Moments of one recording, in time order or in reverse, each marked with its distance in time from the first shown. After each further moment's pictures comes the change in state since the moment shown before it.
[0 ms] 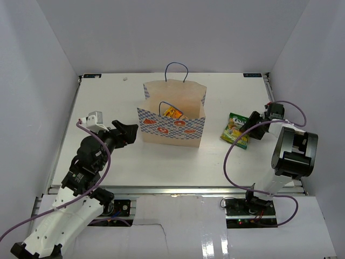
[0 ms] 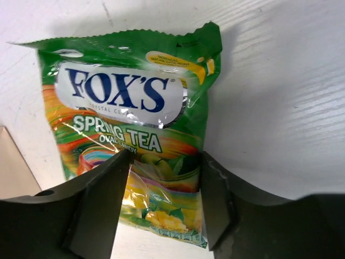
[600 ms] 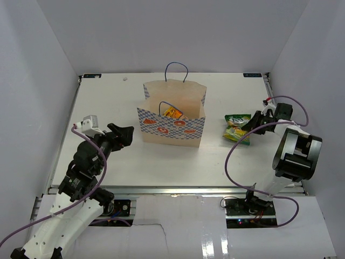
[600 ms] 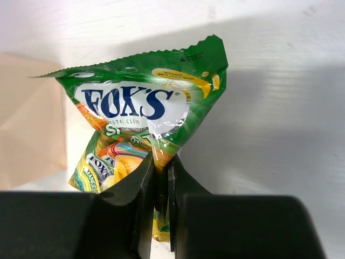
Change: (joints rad) left arm 0.000 -0.070 -0.011 -0.055 -0.050 -0.013; right arm -0.074 -0.011 0.007 0.022 -0.320 -0.262
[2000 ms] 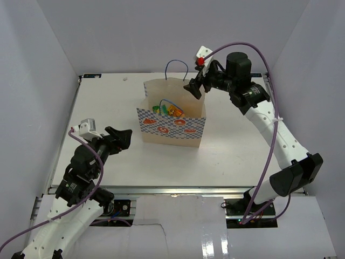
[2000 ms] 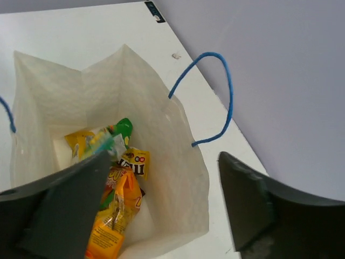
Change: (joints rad) left arm 0.000 -0.060 0.004 -0.072 -0.005 -0.011; right arm 0.806 -0.170 0.720 -0.122 0.118 -0.488
